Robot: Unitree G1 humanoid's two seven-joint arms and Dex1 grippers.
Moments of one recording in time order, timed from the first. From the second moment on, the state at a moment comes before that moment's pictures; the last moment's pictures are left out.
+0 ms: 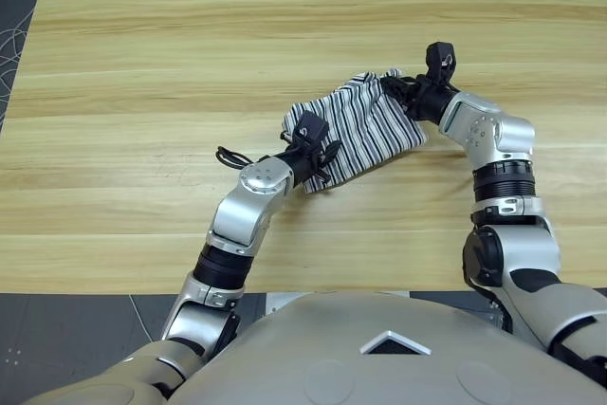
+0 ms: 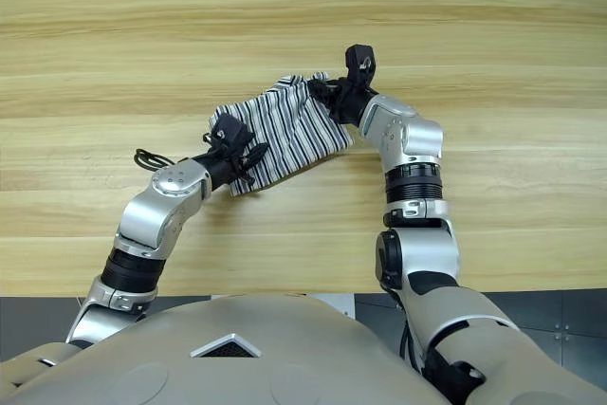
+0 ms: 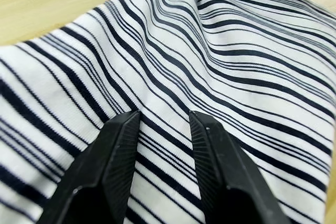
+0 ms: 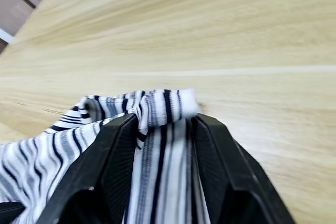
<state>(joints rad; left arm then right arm) -0.03 0.19 -0.34 -0.17 -0.12 0.70 -0.29 -0.52 -0.13 -0.09 0.54 0.31 0.66 0.42</state>
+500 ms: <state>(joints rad) -0.03 0.19 -0.35 -0.17 -0.11 0.69 -0.29 -0.58 -0.20 -0.16 0.49 0.38 0.68 0.52</state>
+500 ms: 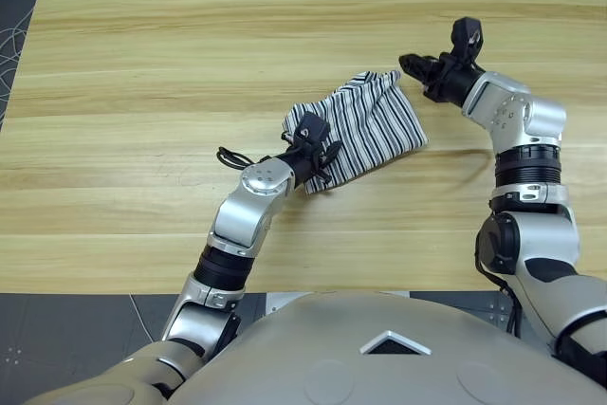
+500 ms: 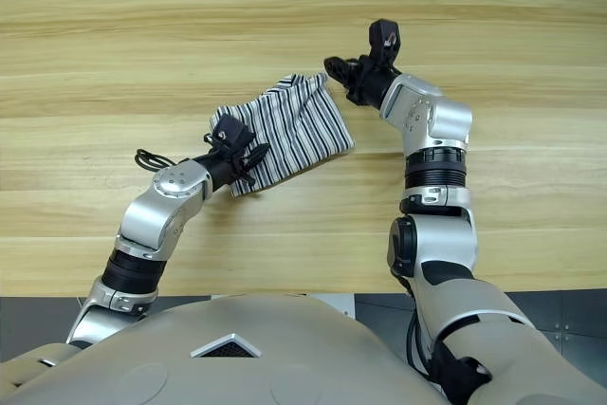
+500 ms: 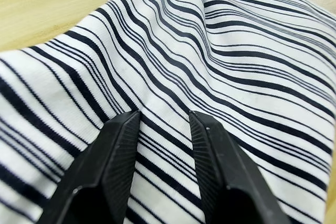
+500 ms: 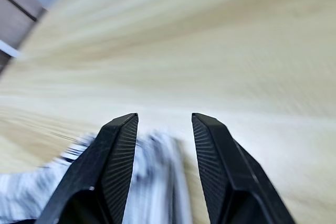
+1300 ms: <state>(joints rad) 0.04 0.11 -0.24 -0.45 -0.28 0.72 -0.32 -0.39 -0.20 0.34 0.34 0.03 0.42 0.51</state>
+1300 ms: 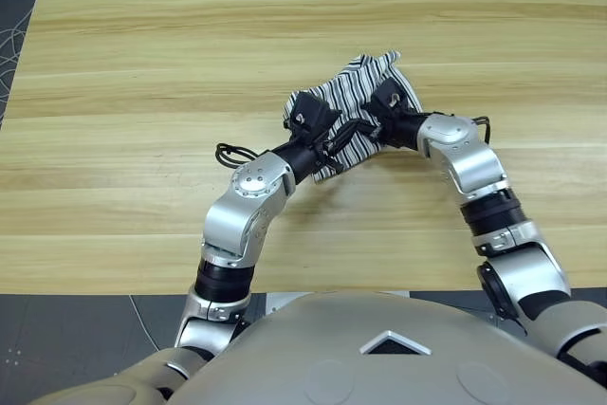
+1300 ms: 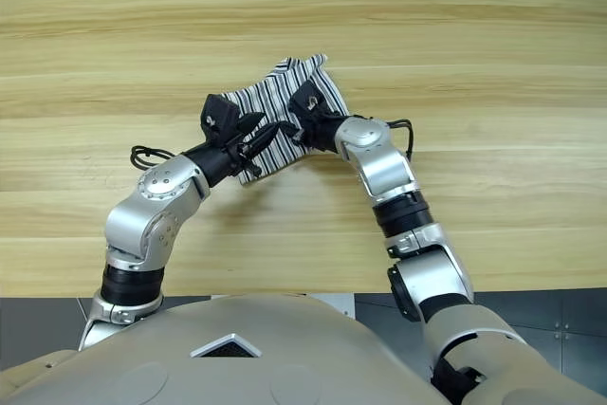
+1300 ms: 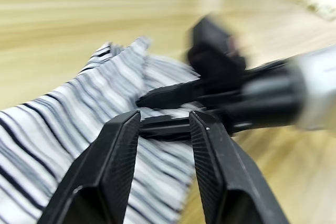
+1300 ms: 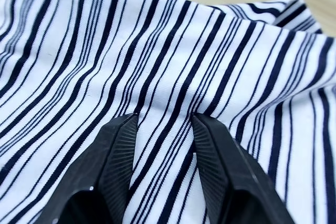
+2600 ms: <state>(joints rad) -0.01 0.19 0.09 -0.31 -0.35 0.56 -0.28 -0.52 -1.03 -0.18 1.22 0.15 -0.02 0.92</state>
